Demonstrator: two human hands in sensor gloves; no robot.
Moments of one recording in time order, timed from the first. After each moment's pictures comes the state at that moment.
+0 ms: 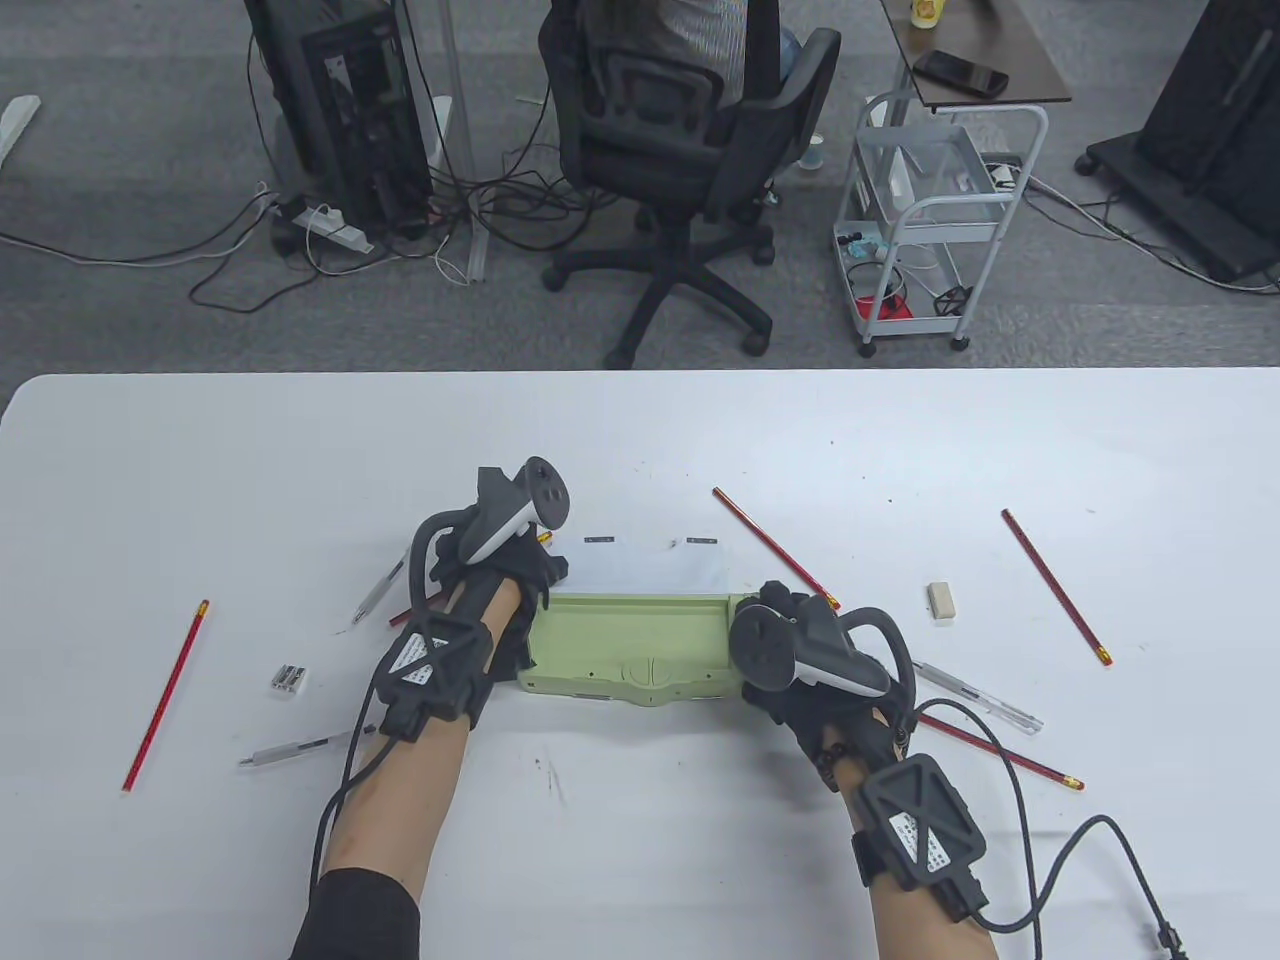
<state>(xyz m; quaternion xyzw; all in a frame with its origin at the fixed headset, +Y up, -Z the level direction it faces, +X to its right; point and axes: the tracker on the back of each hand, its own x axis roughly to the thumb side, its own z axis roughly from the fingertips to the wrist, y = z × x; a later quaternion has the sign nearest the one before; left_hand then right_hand) -0.158 -0.711 -0.469 -0.19 0.06 0.03 0.98 0.117 -0.715 -0.359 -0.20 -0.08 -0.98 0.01</state>
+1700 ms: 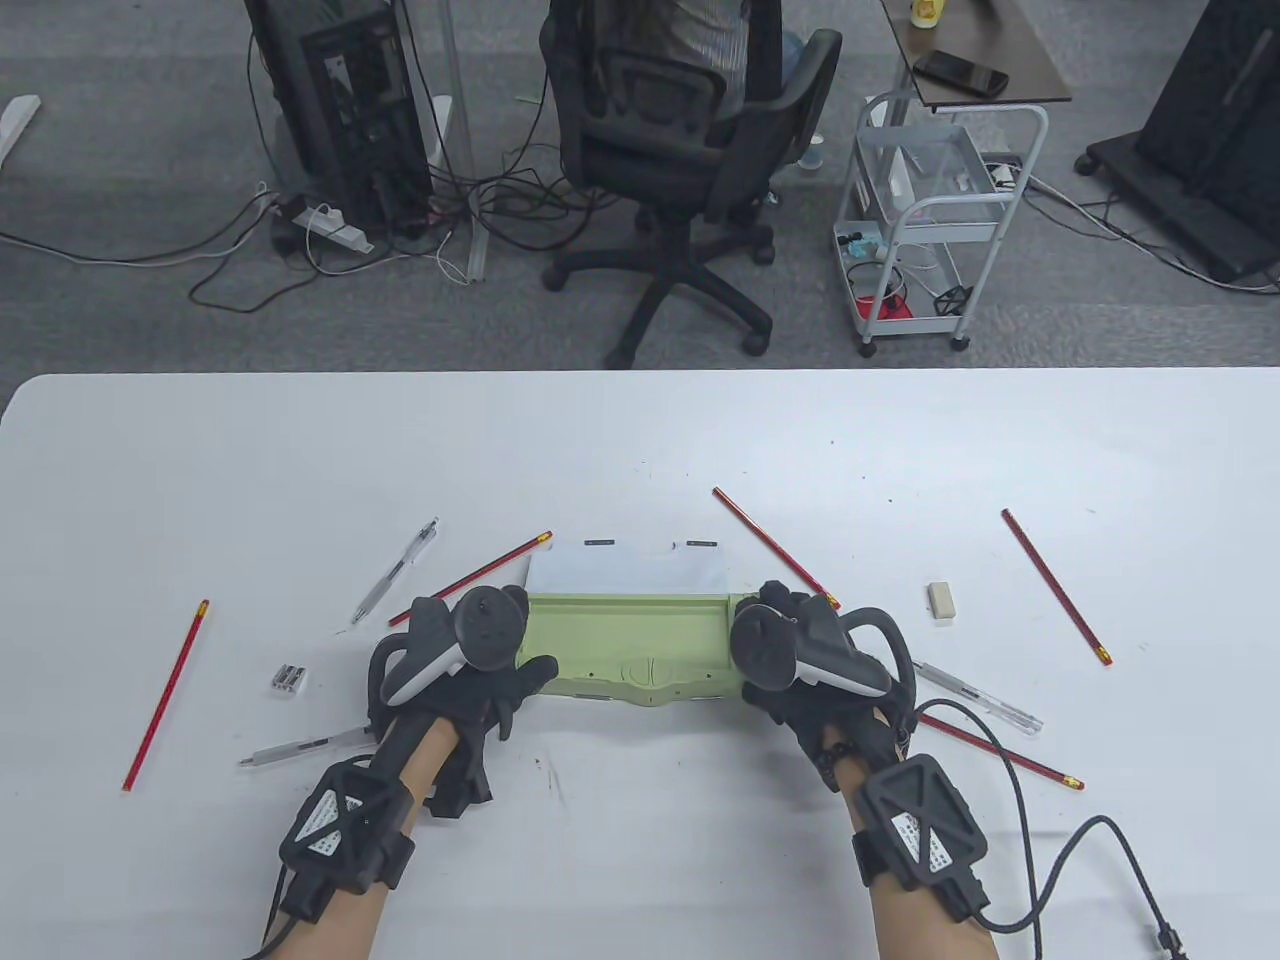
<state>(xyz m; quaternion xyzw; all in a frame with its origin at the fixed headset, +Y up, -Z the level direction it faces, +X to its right) -0.187 -0.740 -0.359 -0.15 -0.08 0.12 0.98 0.118 -0.714 -0.359 -0.20 -0.08 -0.98 0.01</state>
